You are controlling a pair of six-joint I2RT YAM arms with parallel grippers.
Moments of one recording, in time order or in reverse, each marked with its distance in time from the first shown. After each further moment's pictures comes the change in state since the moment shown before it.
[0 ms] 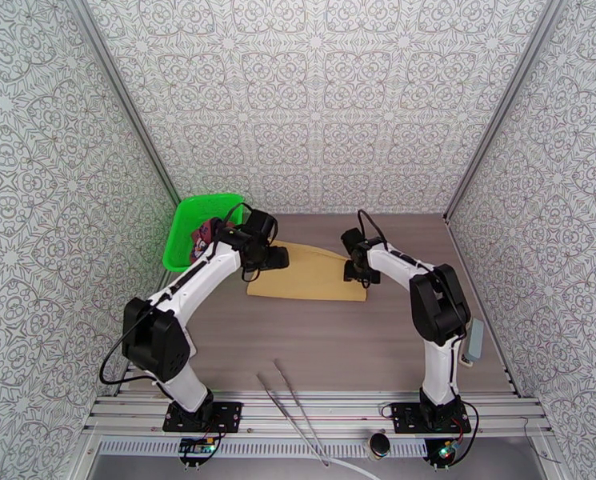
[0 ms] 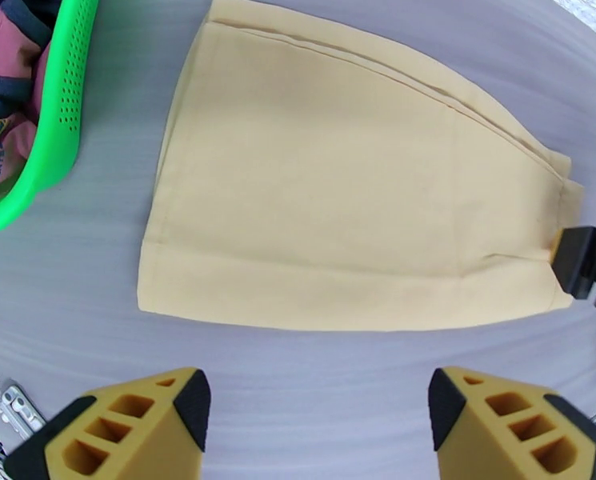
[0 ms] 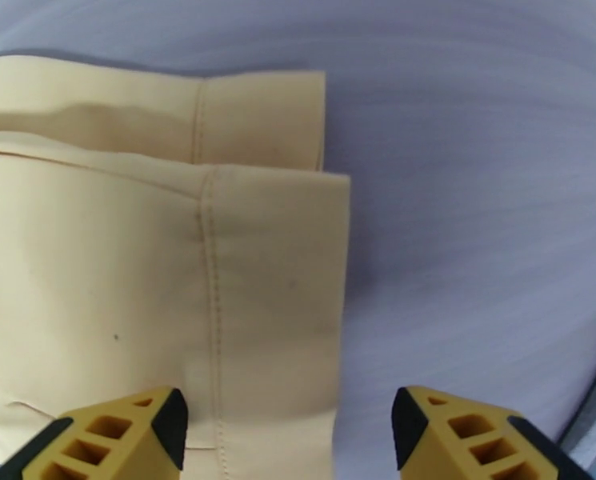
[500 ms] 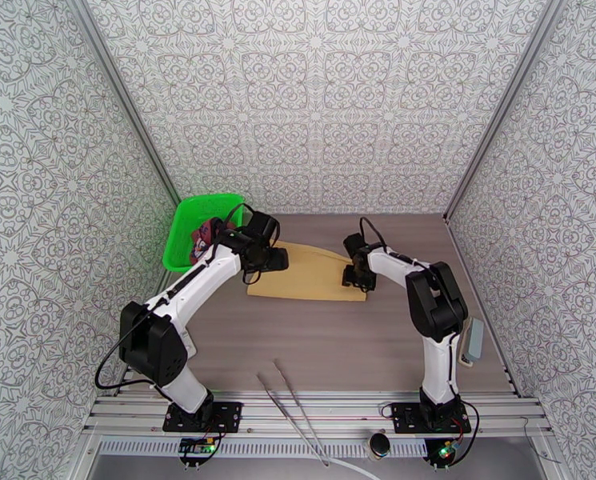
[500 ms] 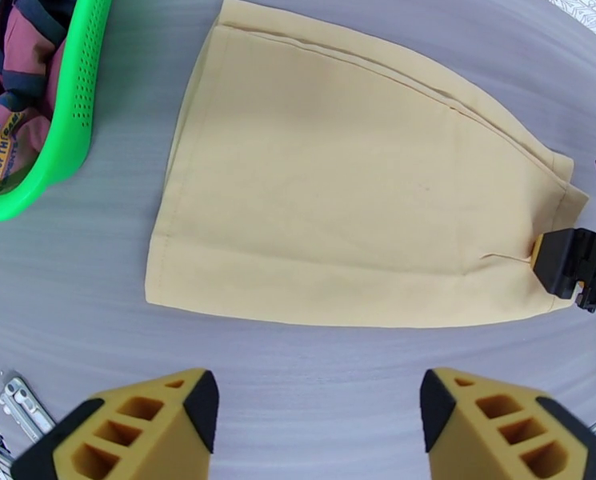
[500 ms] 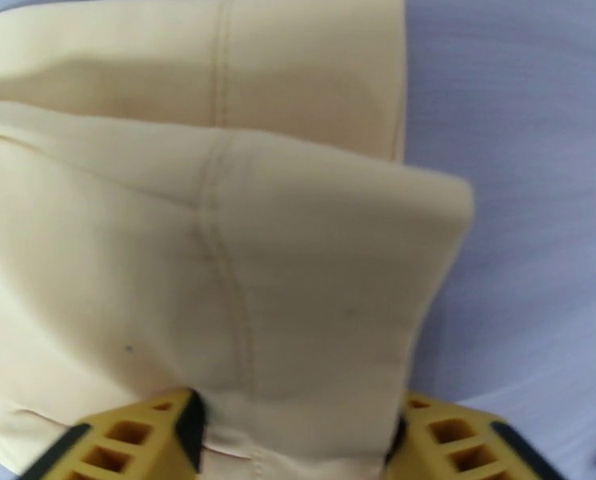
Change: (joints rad) left arm -0.017 -0.012 -0.005 -0.005 -0.041 -0.019; right arm -0.022 0.037 -0.040 0.071 -0.136 0.031
